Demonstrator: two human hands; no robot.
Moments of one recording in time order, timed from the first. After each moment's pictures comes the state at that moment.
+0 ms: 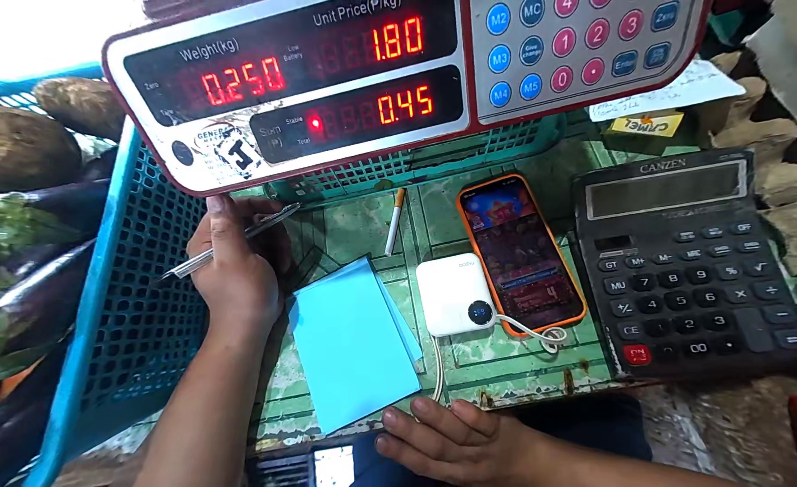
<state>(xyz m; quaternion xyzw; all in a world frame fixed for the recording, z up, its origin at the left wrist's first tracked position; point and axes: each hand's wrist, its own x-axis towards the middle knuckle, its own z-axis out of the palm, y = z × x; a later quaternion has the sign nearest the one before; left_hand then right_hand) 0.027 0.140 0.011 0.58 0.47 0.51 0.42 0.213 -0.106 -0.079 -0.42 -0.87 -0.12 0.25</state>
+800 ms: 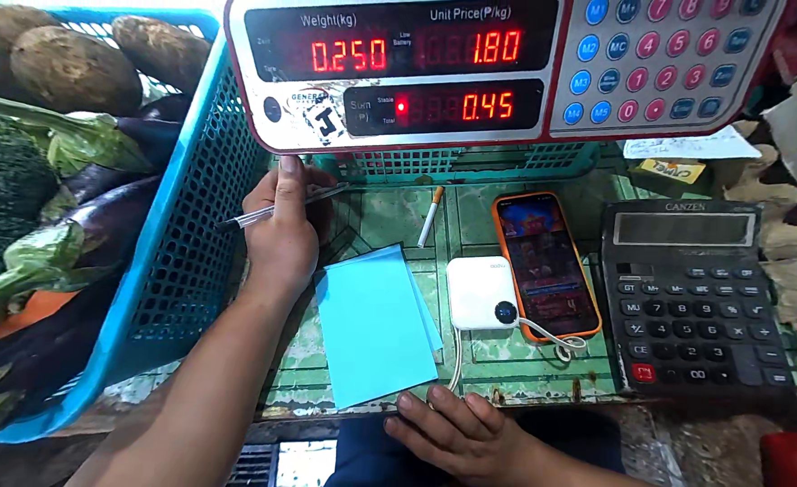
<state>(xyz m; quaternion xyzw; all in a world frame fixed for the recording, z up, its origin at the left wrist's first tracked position) 0.028 0.141 0.013 0.58 0.45 0.52 0.44 0.213 -0.104 -0.085 -0.41 -0.87 -0.16 0.23</state>
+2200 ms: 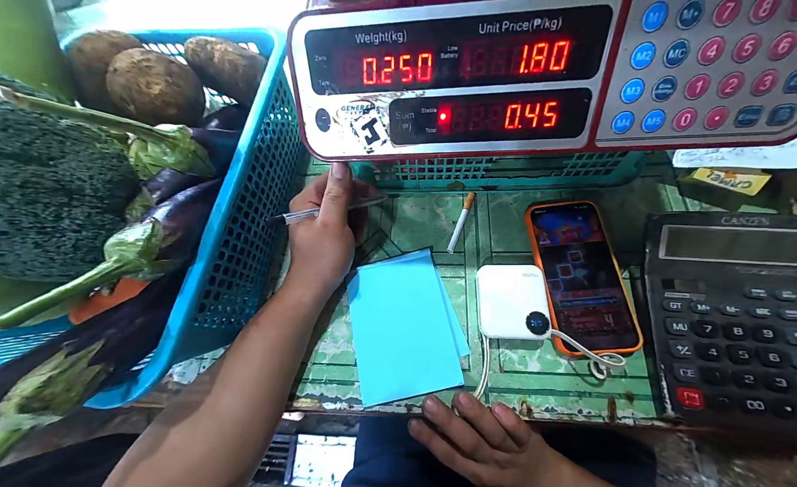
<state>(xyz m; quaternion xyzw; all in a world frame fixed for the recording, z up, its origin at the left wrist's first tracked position) 0.026 0.142 0.015 0.59 0.46 0.51 0.44 0.210 -0.101 -0.089 -0.41 -0.86 -0.15 0.25</state>
